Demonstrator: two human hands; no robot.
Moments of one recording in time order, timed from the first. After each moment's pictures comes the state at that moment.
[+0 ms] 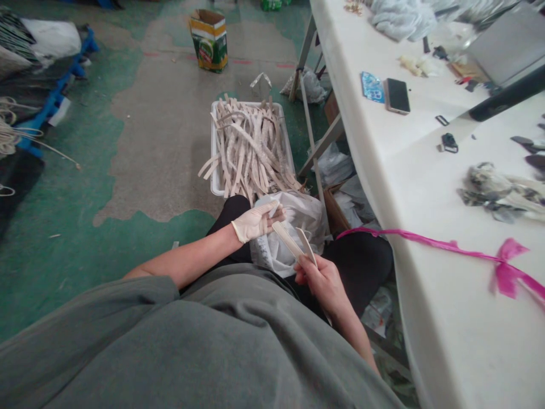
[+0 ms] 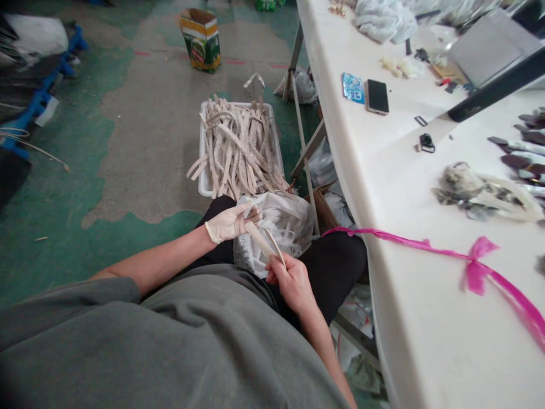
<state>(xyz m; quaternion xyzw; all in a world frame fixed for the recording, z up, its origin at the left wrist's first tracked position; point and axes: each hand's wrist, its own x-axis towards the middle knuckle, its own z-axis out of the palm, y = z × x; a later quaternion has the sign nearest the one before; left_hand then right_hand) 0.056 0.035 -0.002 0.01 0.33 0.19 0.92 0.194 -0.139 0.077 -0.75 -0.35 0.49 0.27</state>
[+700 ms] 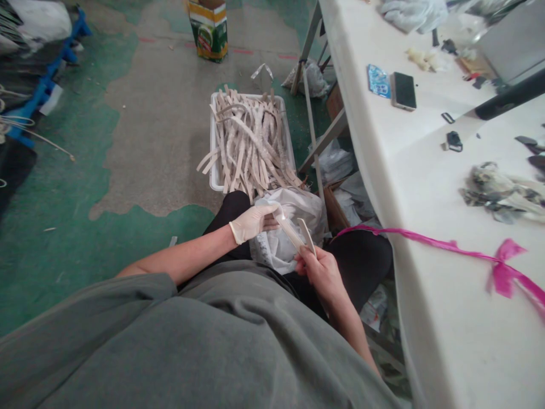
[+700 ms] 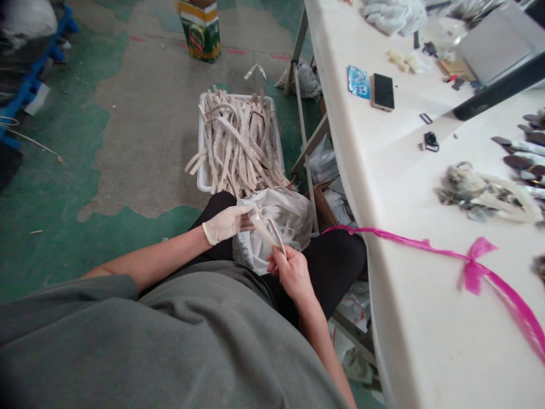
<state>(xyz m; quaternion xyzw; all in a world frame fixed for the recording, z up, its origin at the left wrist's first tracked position) 0.052 0.025 -0.004 0.11 0.38 0.20 0.90 0.197 -0.128 0.067 -0.77 -0.33 0.48 0.27</state>
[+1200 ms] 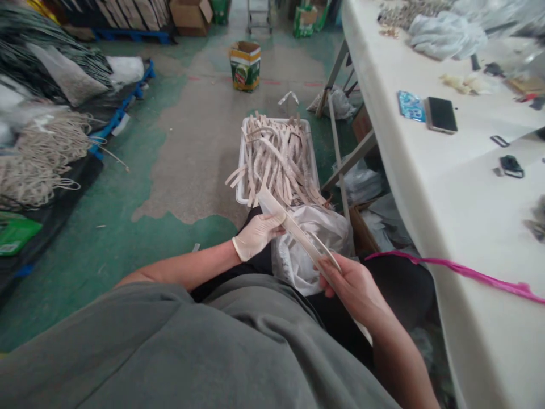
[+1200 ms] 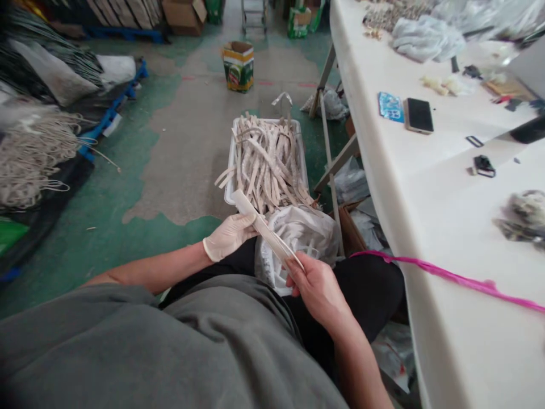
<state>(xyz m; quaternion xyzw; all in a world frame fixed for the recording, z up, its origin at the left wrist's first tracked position) 0.012 0.010 0.020 0.15 0.33 0.36 0.86 0.188 -0.086 0.108 -0.70 -0.52 0.46 0.15</state>
